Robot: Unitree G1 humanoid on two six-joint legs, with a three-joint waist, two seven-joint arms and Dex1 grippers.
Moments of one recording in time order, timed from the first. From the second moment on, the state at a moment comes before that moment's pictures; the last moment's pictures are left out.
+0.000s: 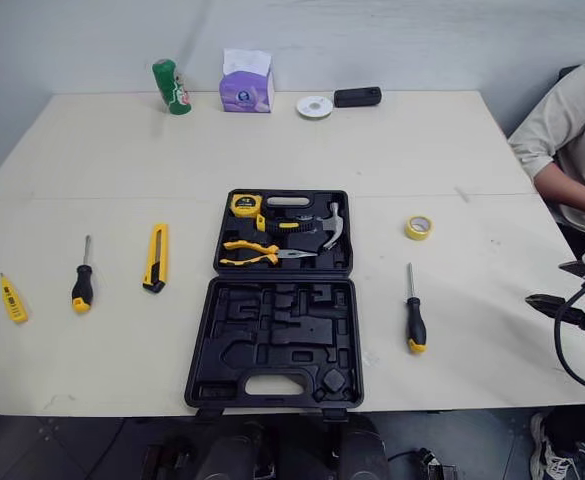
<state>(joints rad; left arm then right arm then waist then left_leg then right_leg) 0.50 0.67 1.08 -0.05 -0.55 0.53 -0.67 -0.22 -1.16 -0.35 0.52 0.24 0.13 1.21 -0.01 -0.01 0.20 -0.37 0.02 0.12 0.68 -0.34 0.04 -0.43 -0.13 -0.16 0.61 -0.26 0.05</state>
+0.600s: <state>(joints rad) 0.06 0.45 0.73 -0.54 -0.62 1.16 0.06 -0.43 -0.85 -0.16 -0.32 0.76 0.71 1.12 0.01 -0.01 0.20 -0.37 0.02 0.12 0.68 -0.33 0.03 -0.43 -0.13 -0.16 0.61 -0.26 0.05</state>
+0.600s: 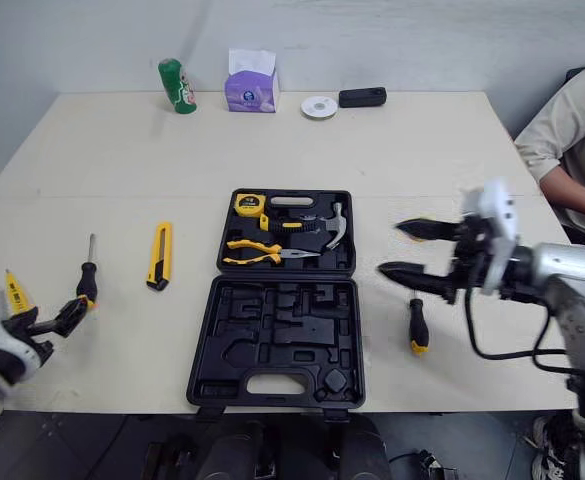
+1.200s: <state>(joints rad) -0.27 0.49 0.60 -0.29 -0.47 1.28 0.11 -0.68 -0.62 0.07 -0.32 0.74 0.71 1.09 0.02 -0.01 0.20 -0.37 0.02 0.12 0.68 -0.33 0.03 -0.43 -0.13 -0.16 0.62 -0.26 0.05</state>
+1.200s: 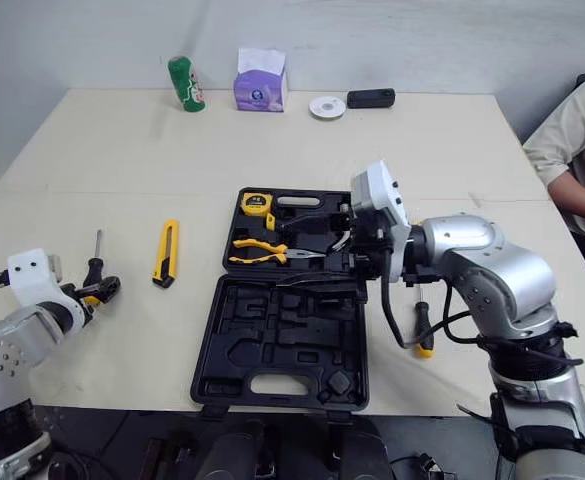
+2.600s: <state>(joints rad) -0.74 1.02 -0.14 -0.30 -0.51 0.96 -0.96 -0.29 -0.82 -0.14 -0.55 0.69 0.71 0.98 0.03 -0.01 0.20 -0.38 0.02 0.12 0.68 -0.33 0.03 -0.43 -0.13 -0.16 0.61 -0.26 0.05</state>
